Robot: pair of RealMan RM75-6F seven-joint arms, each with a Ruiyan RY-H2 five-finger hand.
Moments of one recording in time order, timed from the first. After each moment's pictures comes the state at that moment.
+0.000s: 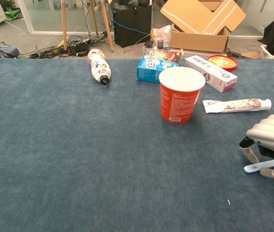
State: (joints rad) left arm -0.06 -1.00 -0.03 -1.77 1.44 1.48 0.16; right arm 0.55 -1.36 -0.08 -1.60 -1.18 0.94 -0.70
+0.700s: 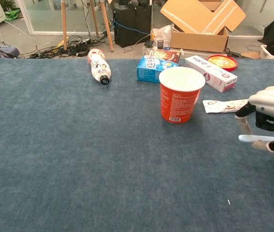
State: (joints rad) left arm -0.06 -1.01 -0.03 -1.77 1.44 1.48 0.16; right arm 0.53 -1.24 -0.02 -1.78 -1.27 1.04 -0.58
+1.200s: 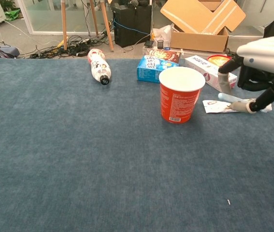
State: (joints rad) left arm -0.06 -1.00 -0.03 -1.77 1.44 1.48 0.16; right arm 0.57 -1.19 0.08 -1.92 -1.32 1.10 -0.55
